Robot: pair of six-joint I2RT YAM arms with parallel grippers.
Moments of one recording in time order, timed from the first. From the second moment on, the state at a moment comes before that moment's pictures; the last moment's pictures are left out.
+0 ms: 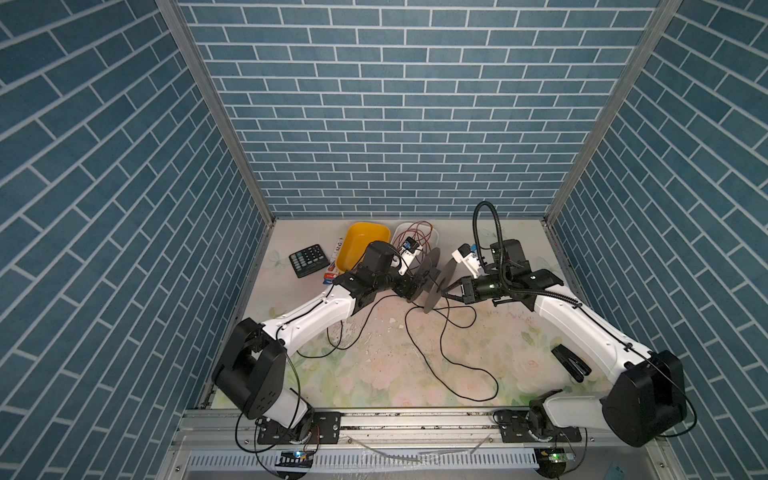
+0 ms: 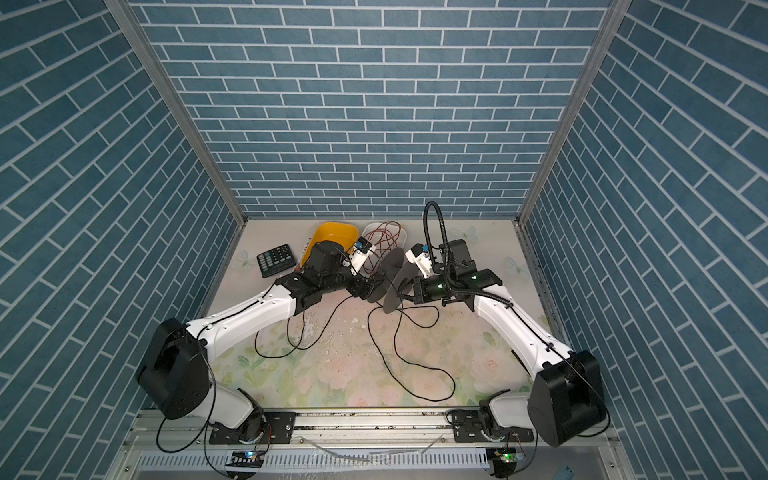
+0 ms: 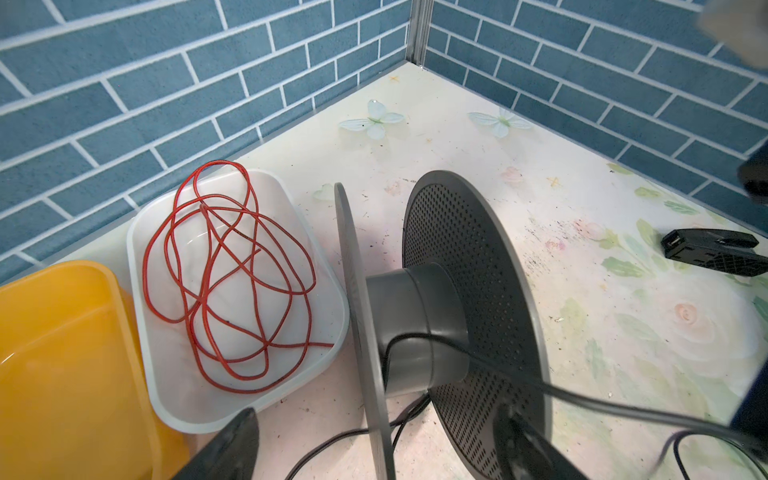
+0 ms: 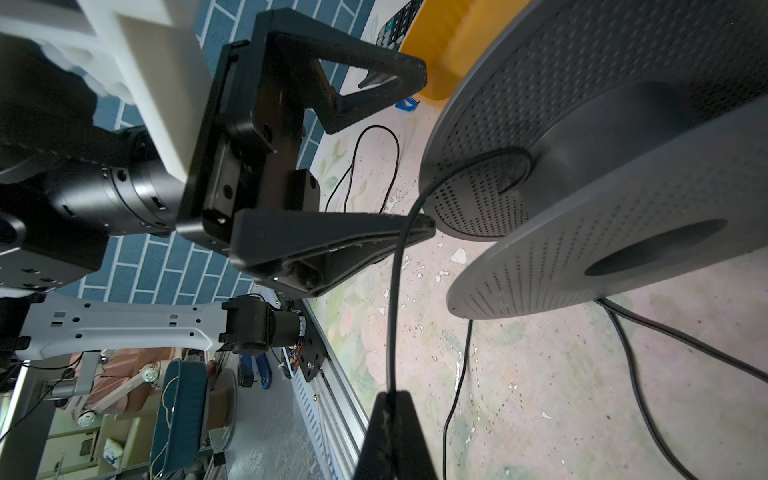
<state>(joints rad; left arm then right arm) -0.63 1.54 1.10 -0.11 0.21 0.06 0.44 1.36 1.08 -0.58 -0.82 0.27</state>
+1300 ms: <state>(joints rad) -0.61 1.85 1.35 -0.03 0.28 0.10 0.37 1.60 1.28 -0.65 -0.85 0.26</state>
